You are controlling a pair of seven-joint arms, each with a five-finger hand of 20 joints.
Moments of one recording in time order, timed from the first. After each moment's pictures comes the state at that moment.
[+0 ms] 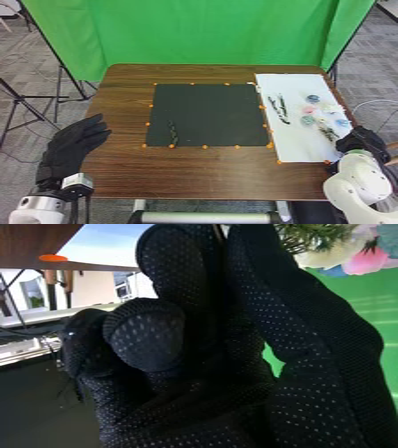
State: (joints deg) left arm 142.0 -46.7 -101.3 -127.3 34.0 14.1 23.3; right arm -105.3 -49.1 83.9 -109.1 -130.0 2.8 59.6
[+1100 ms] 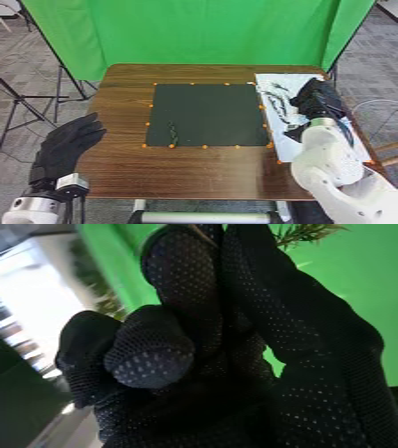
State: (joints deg) left arm 144.1 -45.9 -103.5 -127.9 33.5 14.6 24.3; right arm -86.8 -48.2 63.9 -119.3 -132.1 7.9 55.0
